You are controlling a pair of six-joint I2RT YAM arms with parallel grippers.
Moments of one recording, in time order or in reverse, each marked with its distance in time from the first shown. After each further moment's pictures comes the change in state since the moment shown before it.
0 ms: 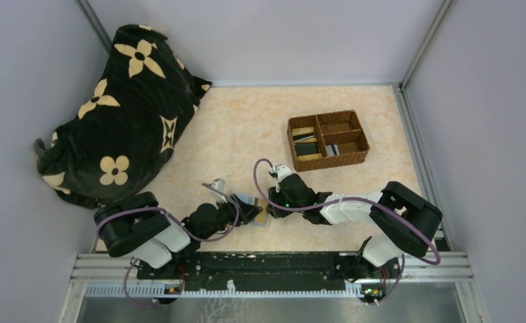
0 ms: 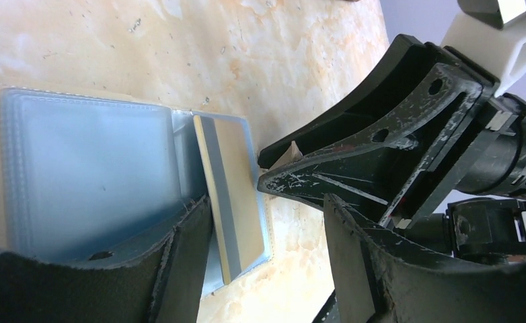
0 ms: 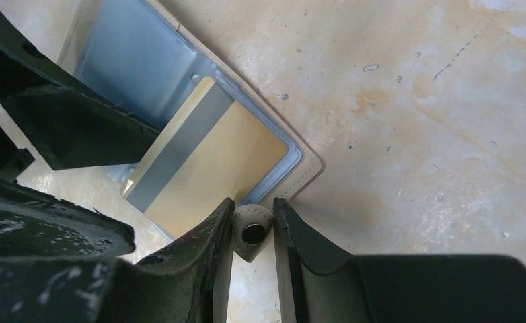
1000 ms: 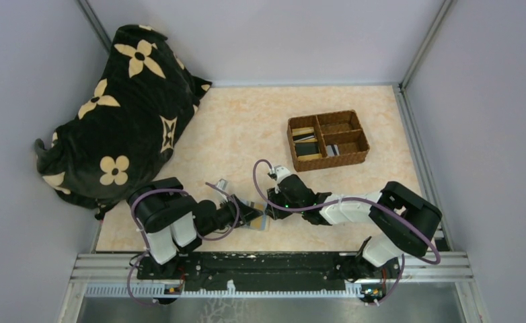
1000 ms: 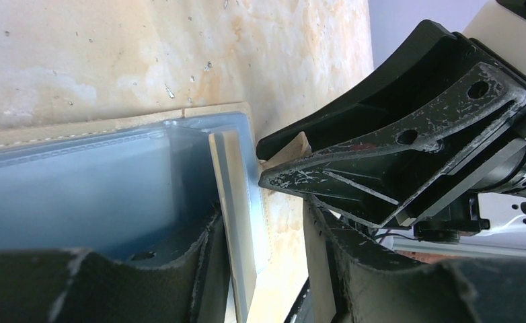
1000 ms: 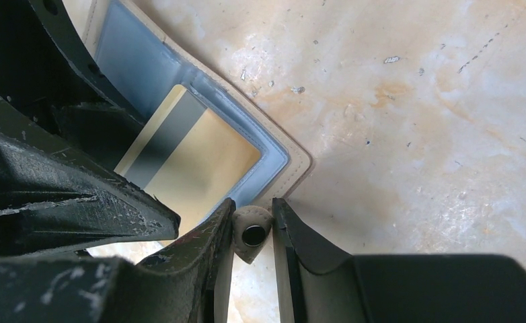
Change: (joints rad) left arm 0.107 0.311 0.007 0.280 0.243 -0.111; right arm 0.006 0.002 -0.003 0.006 -0.021 0.014
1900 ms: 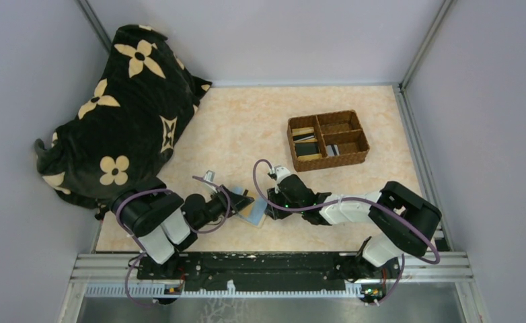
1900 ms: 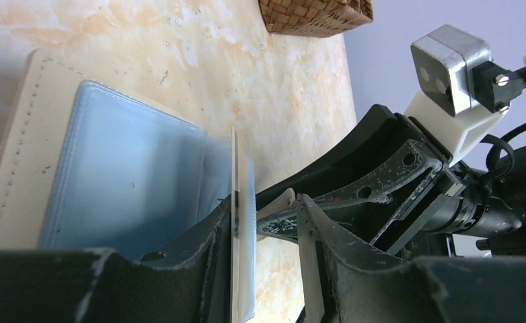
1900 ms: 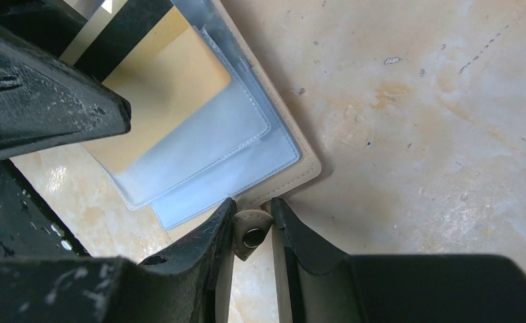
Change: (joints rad) left arm 0.163 -0.106 -0.016 -0.003 0.050 0.027; right arm 0.000 0.004 0.000 0.004 0.001 0.004
